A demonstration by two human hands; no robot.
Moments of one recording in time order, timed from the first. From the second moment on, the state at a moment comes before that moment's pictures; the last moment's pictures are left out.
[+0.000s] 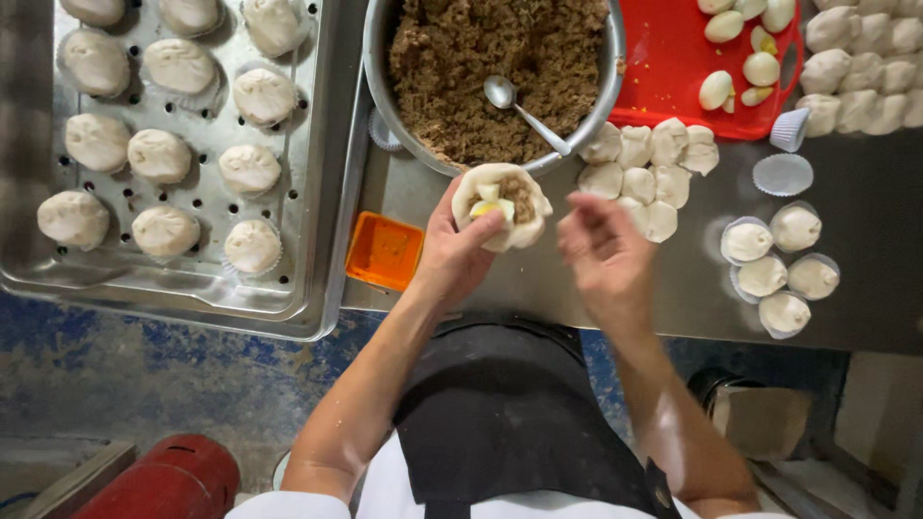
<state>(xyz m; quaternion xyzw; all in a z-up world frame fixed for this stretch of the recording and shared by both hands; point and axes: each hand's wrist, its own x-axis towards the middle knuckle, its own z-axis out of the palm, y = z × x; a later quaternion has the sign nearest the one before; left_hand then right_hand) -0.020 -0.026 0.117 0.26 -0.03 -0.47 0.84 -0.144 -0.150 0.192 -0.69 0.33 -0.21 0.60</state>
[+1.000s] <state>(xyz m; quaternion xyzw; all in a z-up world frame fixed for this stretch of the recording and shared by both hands) -0.027 -0.032 0.152 0.51 -0.23 -0.52 0.64 -0.168 -0.177 0.187 -0.92 0.07 -0.20 0.34</state>
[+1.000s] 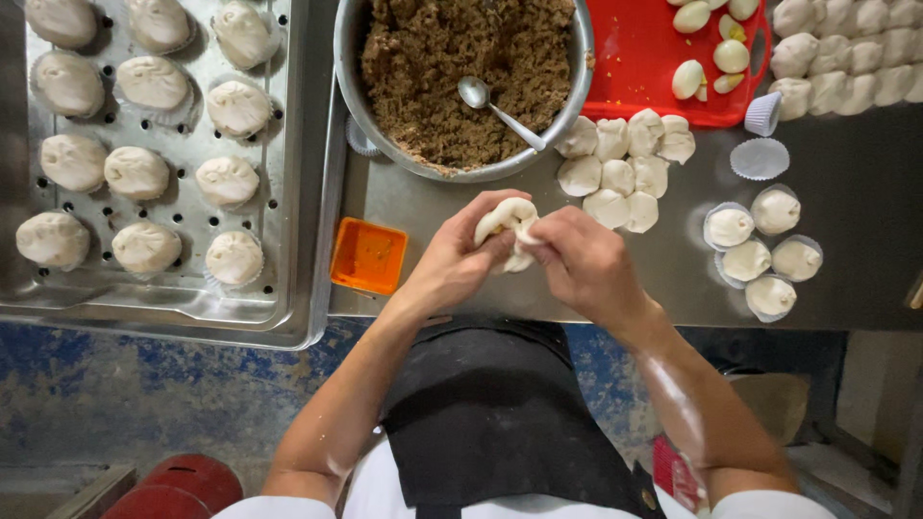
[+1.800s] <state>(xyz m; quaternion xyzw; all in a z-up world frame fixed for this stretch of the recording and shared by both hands) -0.002 -0.036 0.143 0.36 -0.15 -0.51 0.77 -0.148 -0.189 0.181 -0.91 0.15 -0.11 0.38</state>
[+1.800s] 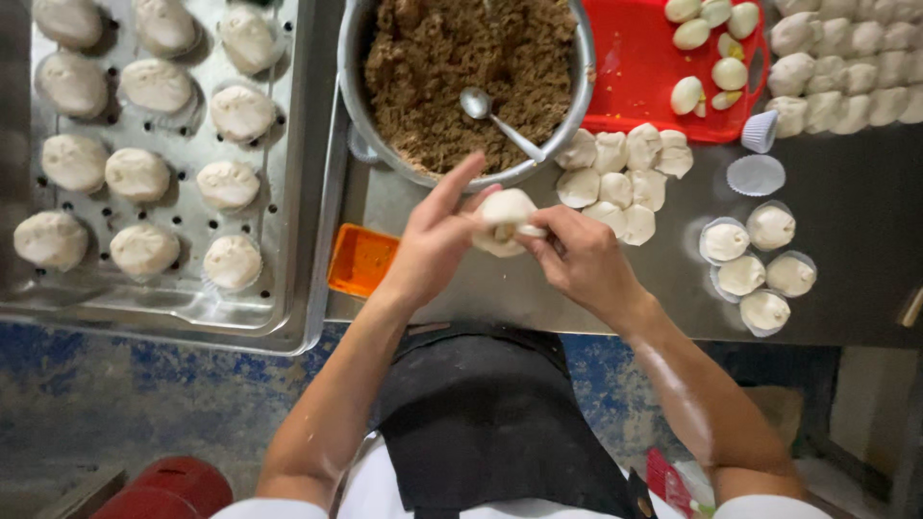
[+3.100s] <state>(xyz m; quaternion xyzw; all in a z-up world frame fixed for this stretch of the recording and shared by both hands) 0.015 -0.038 0.195 0.56 -0.41 -0.22 0.69 -0.120 -0.194 0.231 -0.83 0.08 -0.17 0.52</state>
